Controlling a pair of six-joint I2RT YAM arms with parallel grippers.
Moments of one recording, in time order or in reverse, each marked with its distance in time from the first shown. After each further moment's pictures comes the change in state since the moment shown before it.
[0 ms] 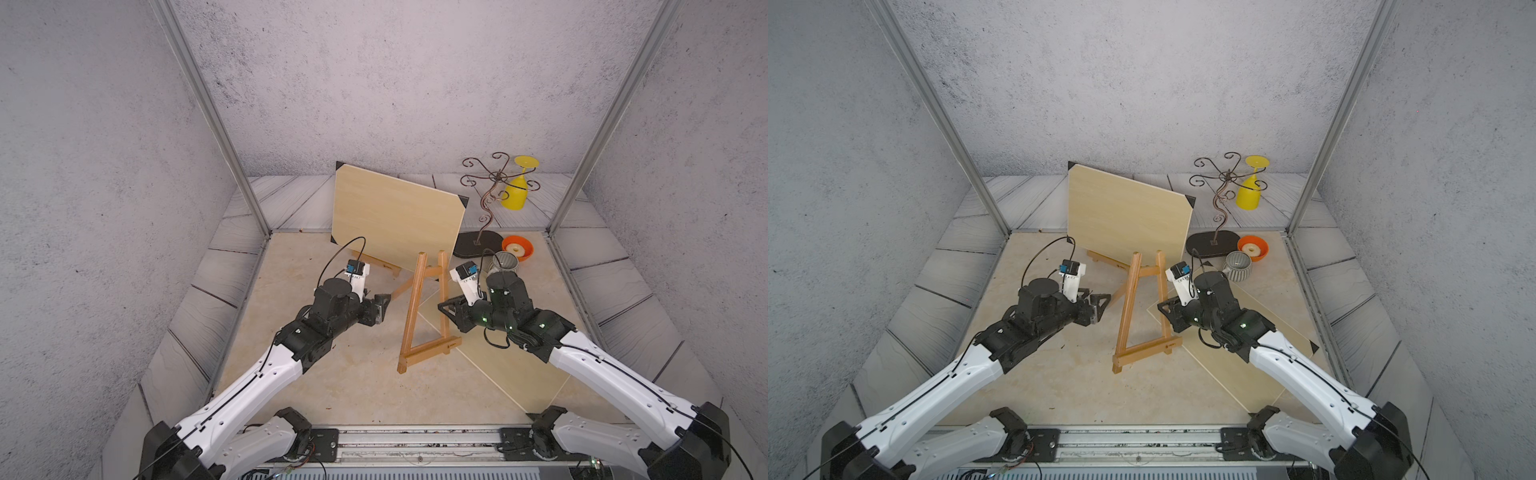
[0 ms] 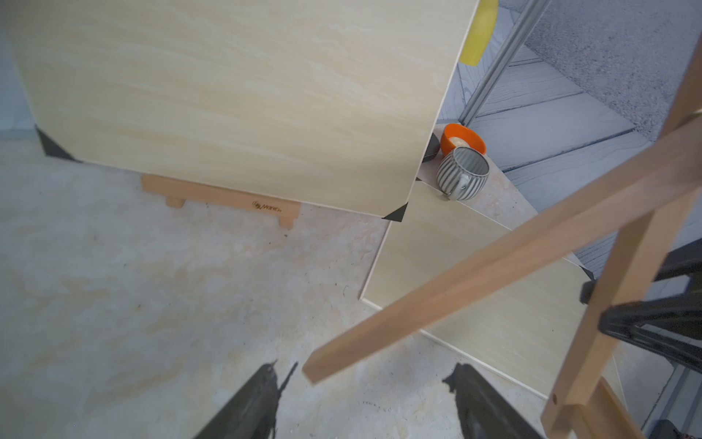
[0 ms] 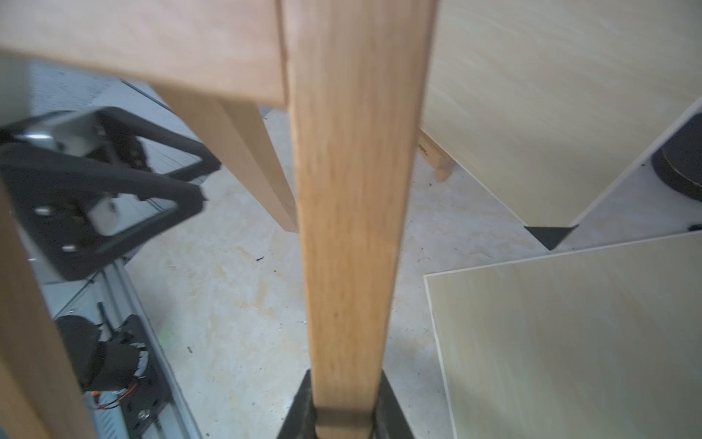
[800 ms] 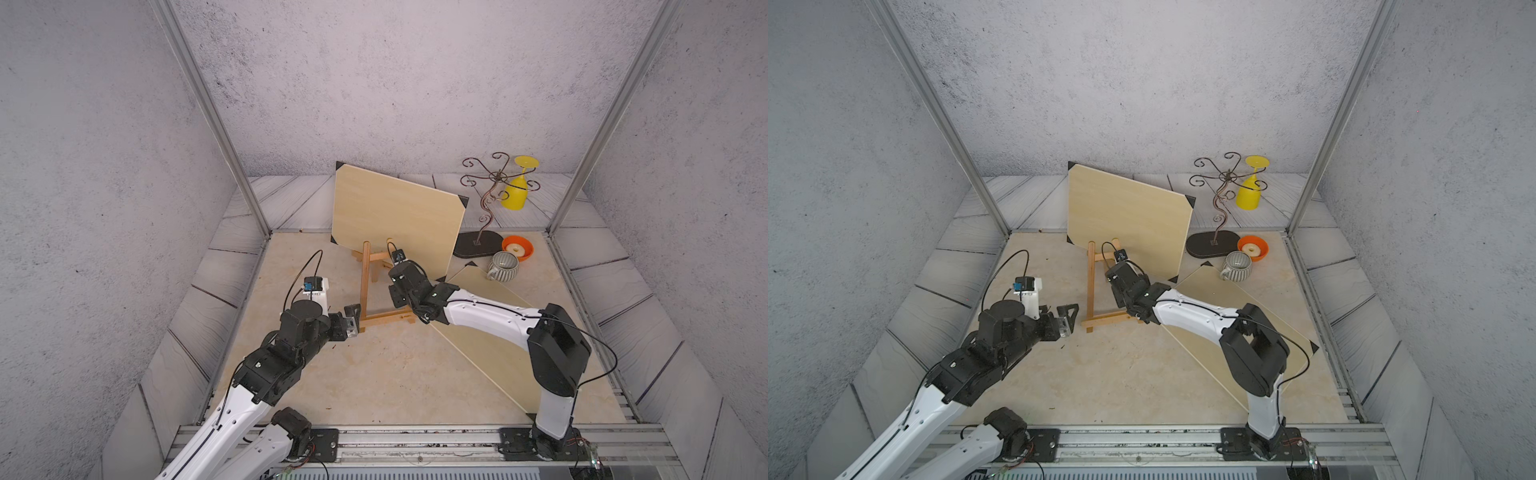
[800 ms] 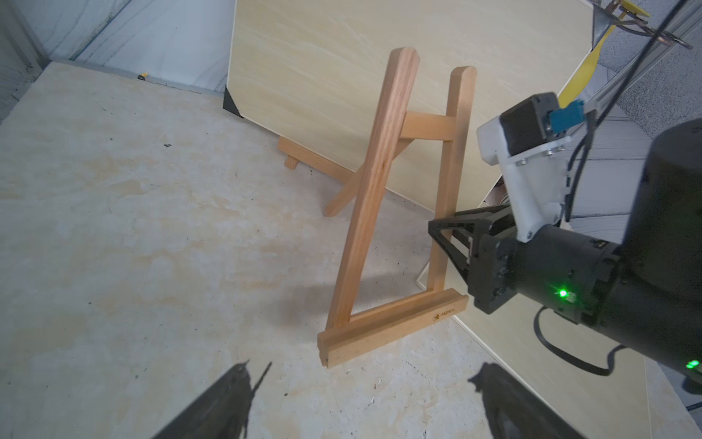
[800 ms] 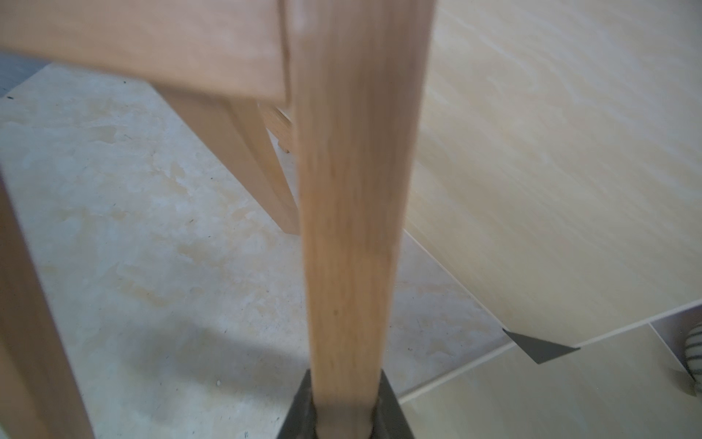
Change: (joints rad) left arm 0.043 -0.265 -0.035 -0.275 -0.196 -0.135; right arm 0.264 0.768 0.531 0.089 0.660 0.045
